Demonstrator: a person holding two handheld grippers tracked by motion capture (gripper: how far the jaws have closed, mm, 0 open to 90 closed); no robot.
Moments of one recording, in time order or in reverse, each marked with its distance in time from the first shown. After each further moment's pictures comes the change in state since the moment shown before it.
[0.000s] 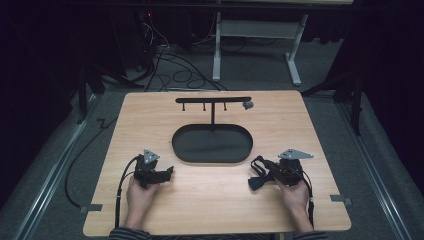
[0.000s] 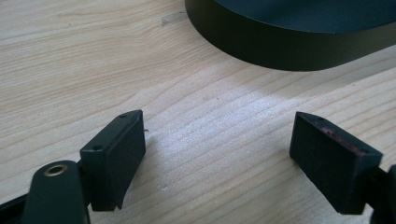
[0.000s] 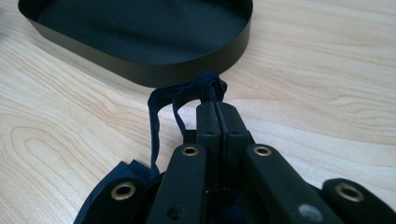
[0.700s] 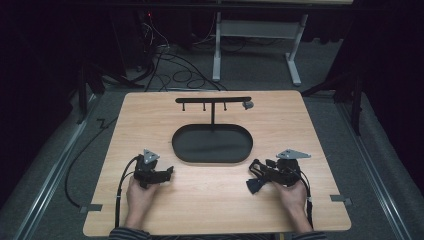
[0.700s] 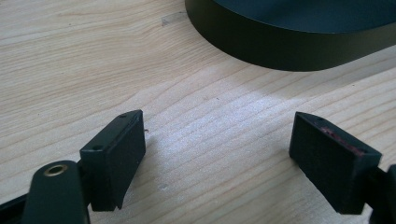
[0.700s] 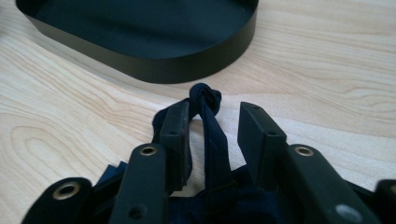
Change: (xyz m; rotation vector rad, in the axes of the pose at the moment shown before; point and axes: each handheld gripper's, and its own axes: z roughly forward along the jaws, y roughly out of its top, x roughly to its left) left arm 0.000 0.000 0.000 -0.002 -0.001 -0.002; right arm 0.001 -0.002 0.009 0.031 0.010 0.023
